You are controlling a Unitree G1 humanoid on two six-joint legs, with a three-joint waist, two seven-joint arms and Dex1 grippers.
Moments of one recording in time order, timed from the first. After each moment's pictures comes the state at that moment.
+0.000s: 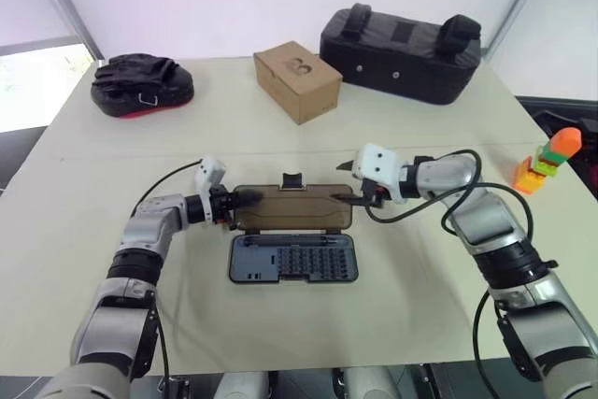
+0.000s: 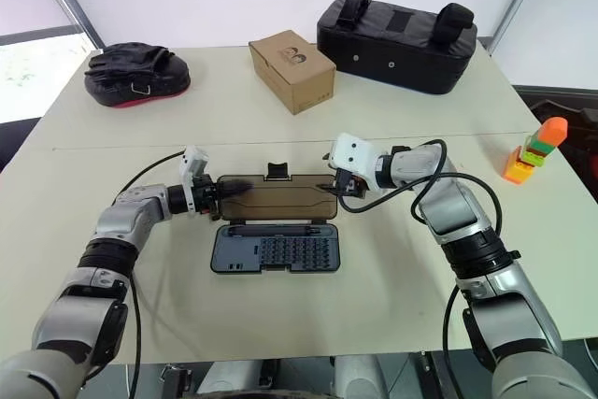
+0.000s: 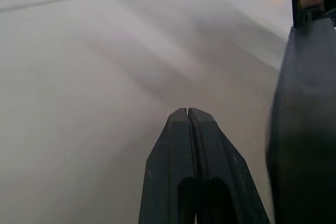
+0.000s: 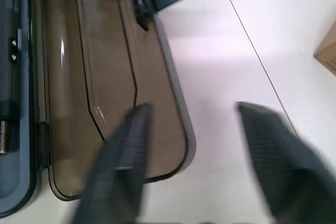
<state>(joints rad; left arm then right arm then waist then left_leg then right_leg) -0.64 0.45 -0.01 0.66 -0.34 0.29 -1.17 -0.65 -0.63 0.26 -0.01 -0.03 0.32 1.02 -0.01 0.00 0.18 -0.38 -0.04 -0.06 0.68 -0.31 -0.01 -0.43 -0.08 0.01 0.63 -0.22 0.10</state>
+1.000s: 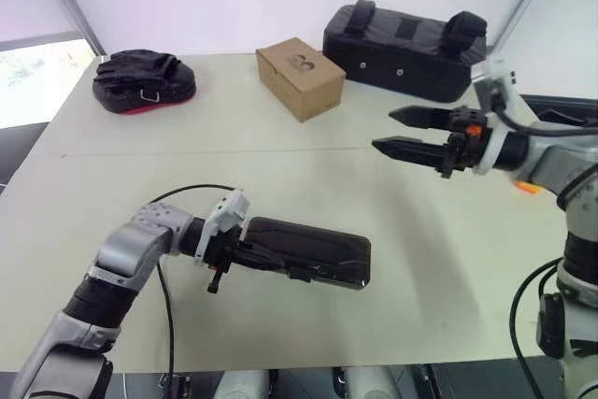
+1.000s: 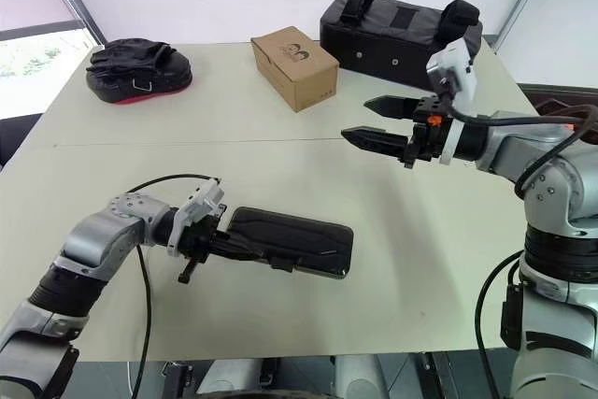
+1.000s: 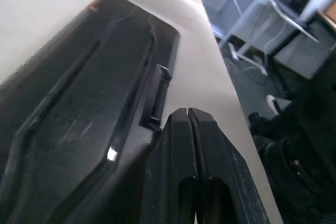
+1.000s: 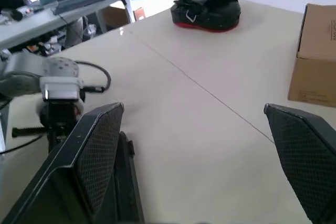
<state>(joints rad) -0.45 0.65 -0.17 -0.03 -0.50 0.65 -1.42 -0.66 -0.78 -0.22 -0.28 0.72 1.06 0.93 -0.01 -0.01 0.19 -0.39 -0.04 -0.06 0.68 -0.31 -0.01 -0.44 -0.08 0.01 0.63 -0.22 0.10</state>
